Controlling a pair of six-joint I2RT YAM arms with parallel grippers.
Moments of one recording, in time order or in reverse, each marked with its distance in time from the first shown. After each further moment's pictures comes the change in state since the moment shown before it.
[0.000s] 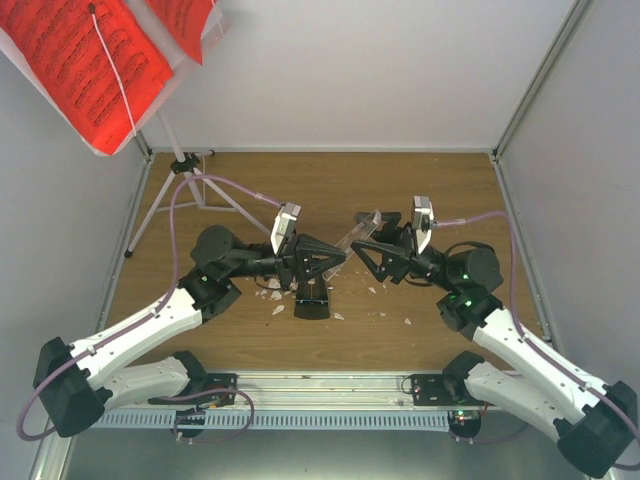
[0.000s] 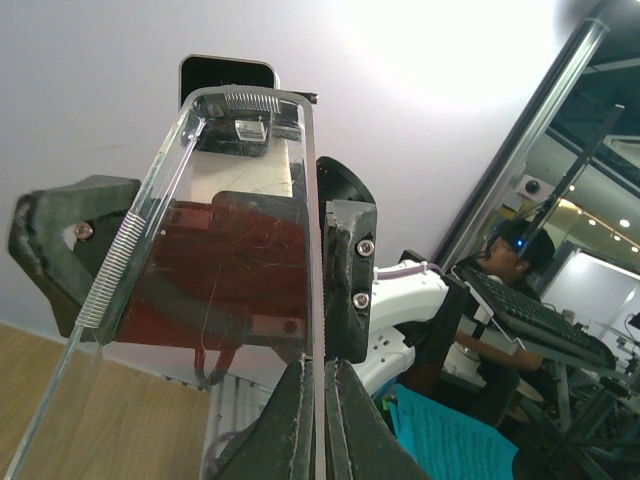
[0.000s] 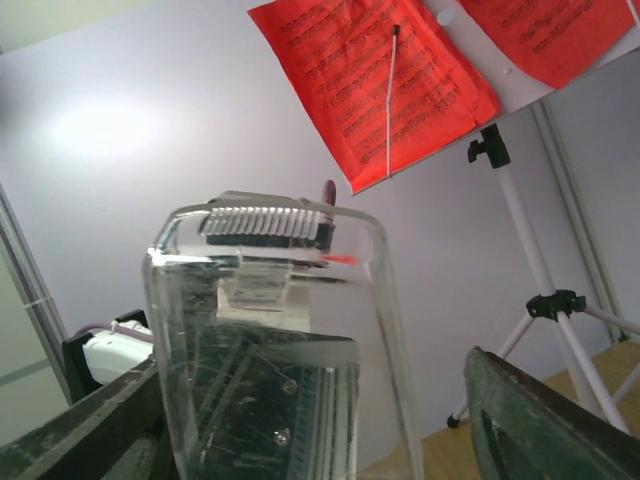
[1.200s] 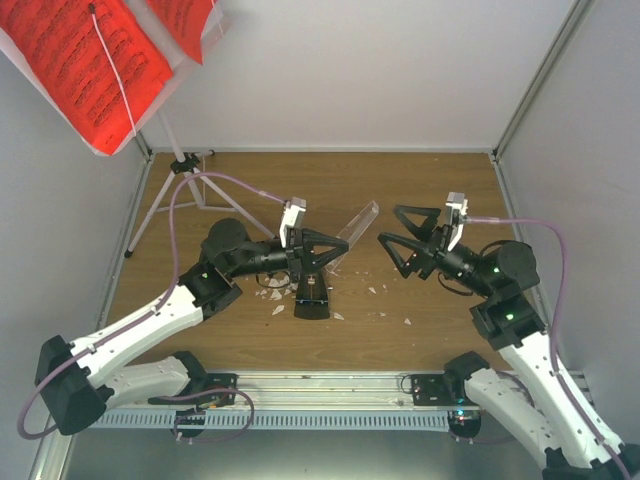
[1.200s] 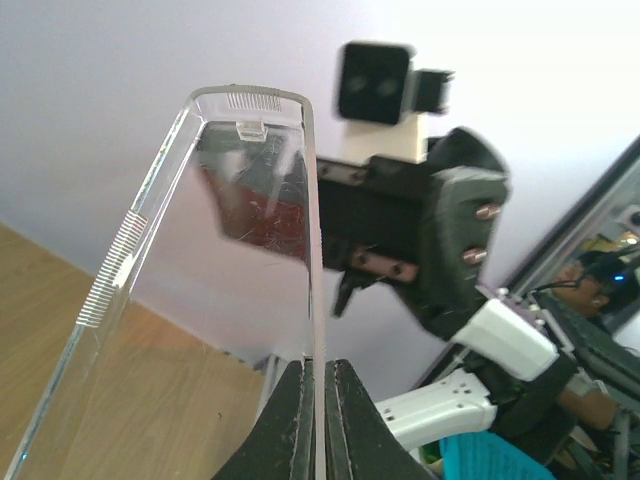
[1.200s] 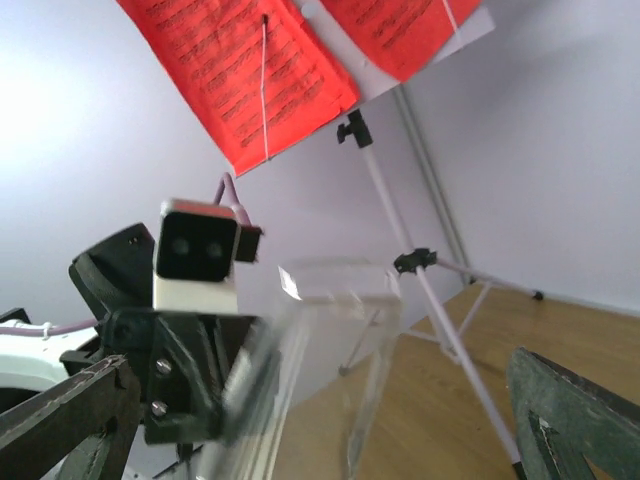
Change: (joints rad) left arm 0.000 0.022 0.040 -0.210 -0.151 0.046; right arm -0.224 -0.195 0.134 -0.548 -0.014 -0.125
